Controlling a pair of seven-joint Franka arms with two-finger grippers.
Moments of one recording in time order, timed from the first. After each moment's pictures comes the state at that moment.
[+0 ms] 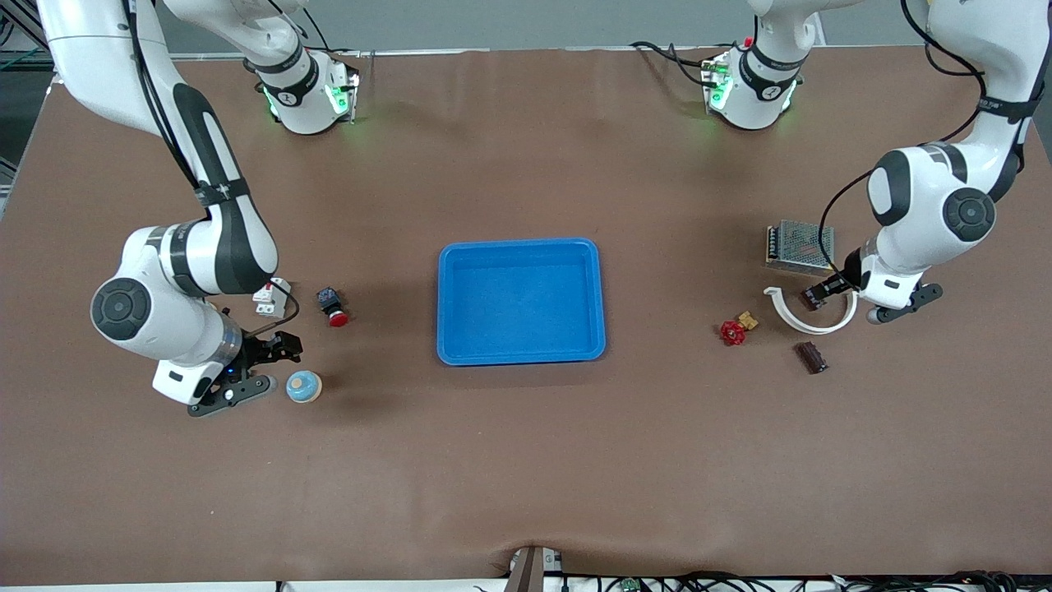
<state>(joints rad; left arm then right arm) 0.20 0.25 -0.09 -2.33 0.06 2.52 -0.36 0.15 0.50 -0.06 -1.71 0.06 2.20 -0.31</state>
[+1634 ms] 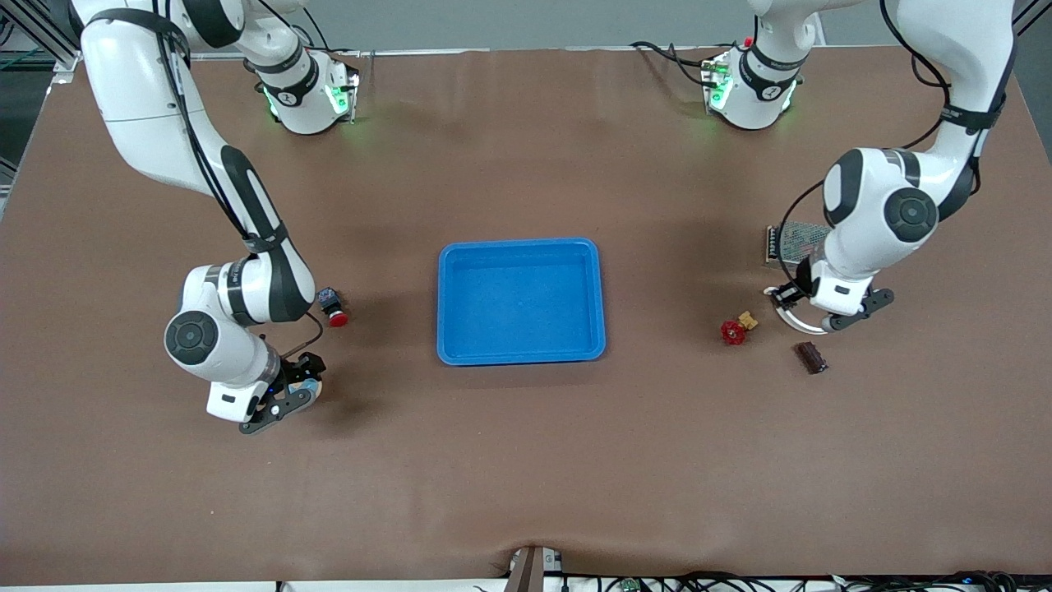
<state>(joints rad) 0.19 0.20 -0.30 -2.29 0.06 2.48 -0.63 0.16 0.70 -0.05 -1.67 -0.01 2.40 -0.41</state>
